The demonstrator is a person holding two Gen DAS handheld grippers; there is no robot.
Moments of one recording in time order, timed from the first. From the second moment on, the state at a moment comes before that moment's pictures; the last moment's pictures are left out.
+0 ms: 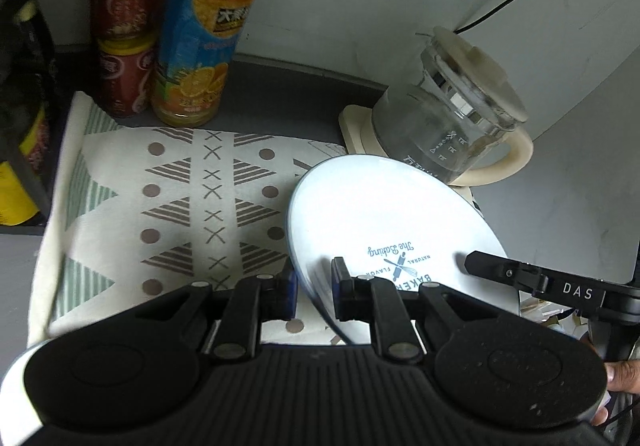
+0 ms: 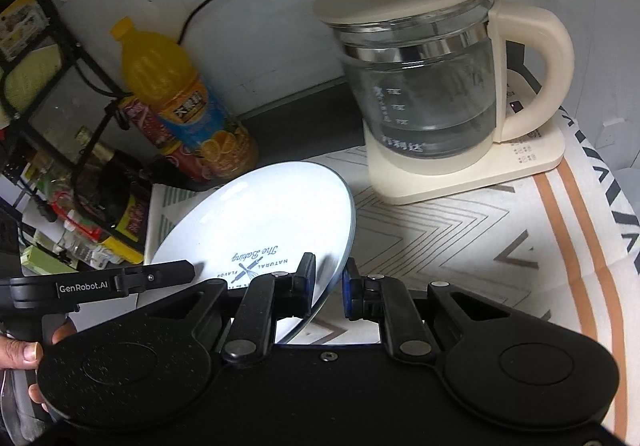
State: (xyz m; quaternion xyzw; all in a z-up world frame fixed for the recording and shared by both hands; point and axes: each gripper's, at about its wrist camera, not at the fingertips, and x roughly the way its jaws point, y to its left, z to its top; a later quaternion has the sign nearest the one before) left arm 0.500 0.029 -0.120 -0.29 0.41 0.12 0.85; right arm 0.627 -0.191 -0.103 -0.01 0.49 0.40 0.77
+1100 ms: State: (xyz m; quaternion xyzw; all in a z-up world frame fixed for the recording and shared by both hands) left arm 0.330 0.050 -0.127 -0.33 0.40 0.15 0.84; right arm 0.455 -0.171 -0.105 -0.04 0.47 0.42 0.78
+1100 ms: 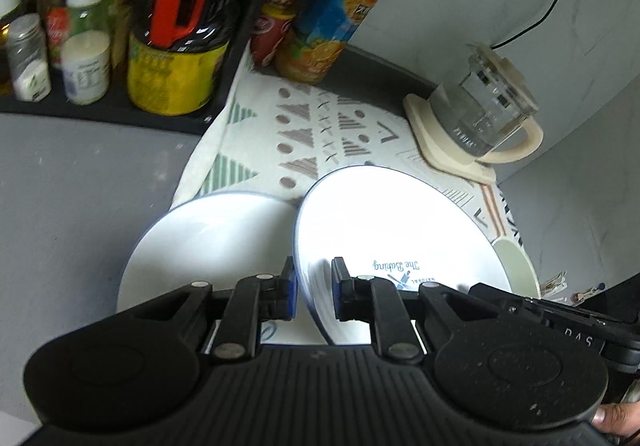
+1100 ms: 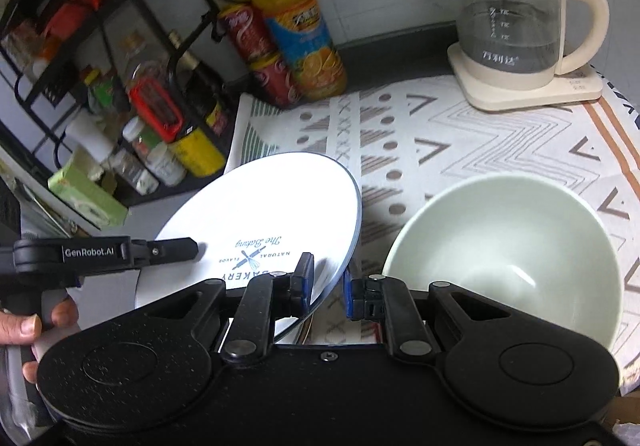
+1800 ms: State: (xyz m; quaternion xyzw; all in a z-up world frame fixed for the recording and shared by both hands) left arm 0.298 0.052 -0.171 -0.33 0.44 0.18 0.82; right arm 0.389 -0.158 -0.133 -0.11 0.48 0.40 0.77
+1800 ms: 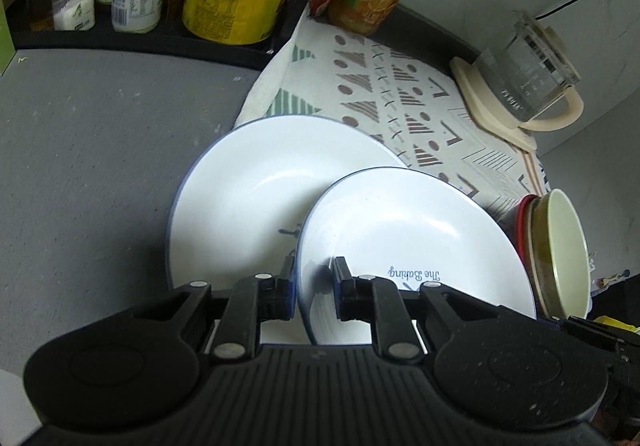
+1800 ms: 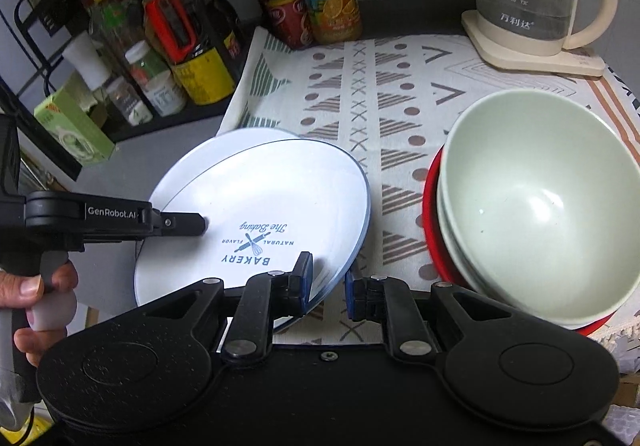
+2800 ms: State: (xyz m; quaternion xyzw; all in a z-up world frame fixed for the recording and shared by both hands) left arm 0.290 0.079 -0.157 -0.30 0.43 0.23 0.82; right arm 0.384 -0.118 -0.165 -0.13 0.49 0.36 0.78
